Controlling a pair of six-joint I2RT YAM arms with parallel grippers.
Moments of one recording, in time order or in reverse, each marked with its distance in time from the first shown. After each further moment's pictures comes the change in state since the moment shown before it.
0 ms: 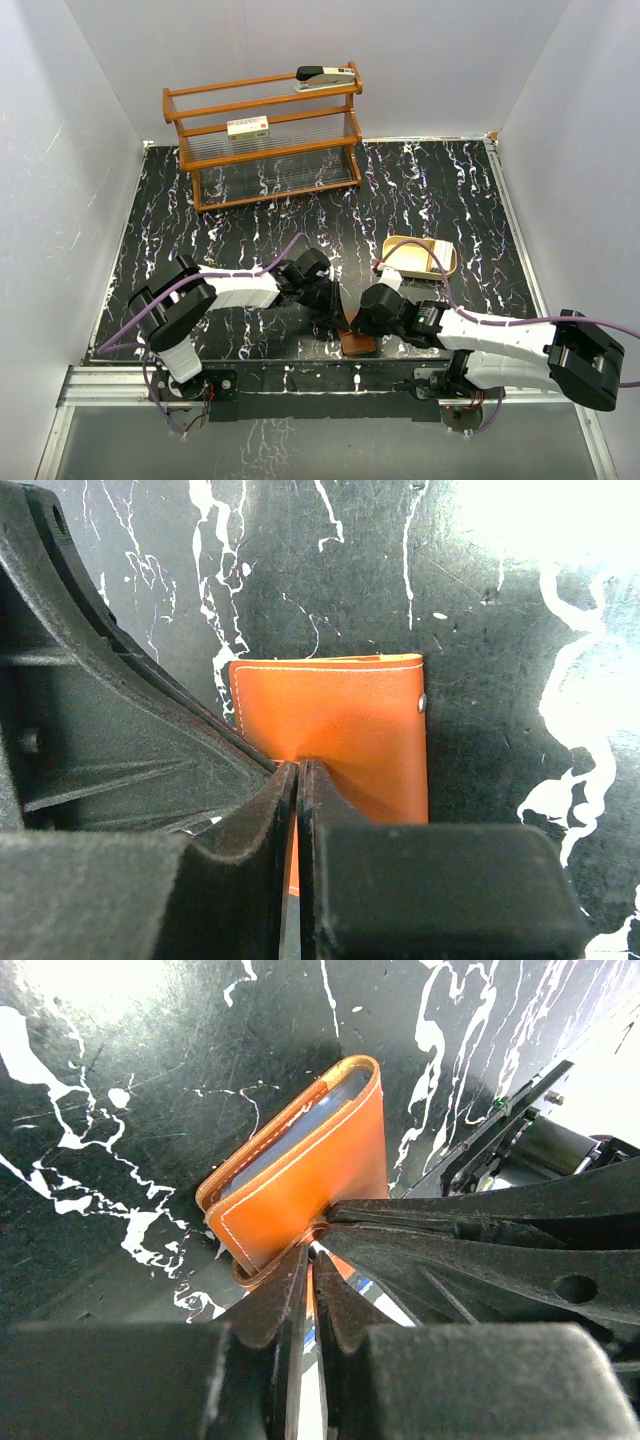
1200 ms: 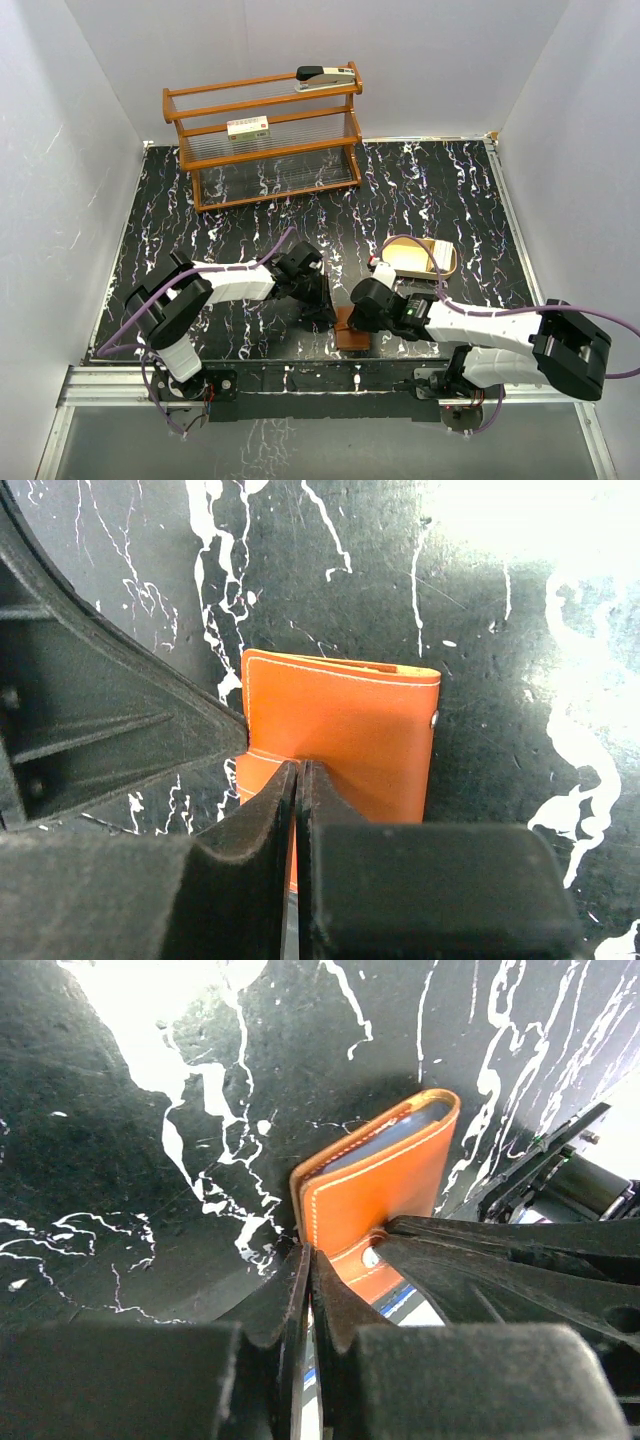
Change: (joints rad) left arm 0.077 -0.009 0.014 -0.107 -0.045 0.078; right arm 0.000 0.113 0.100 -0.052 0.035 0.002
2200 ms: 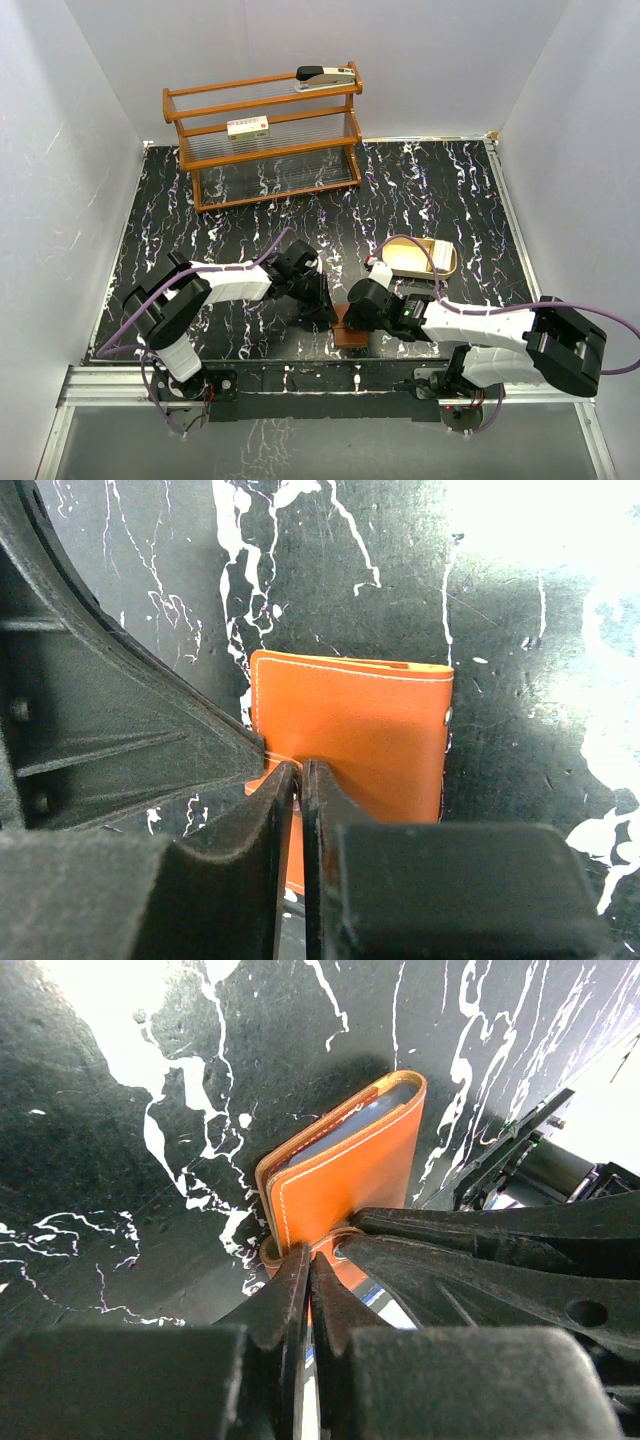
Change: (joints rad) left arm 0.026 -0.006 -0.034 0.061 0.080 -0.022; right arm 0.005 0.016 -0.016 0.072 0.012 0.010
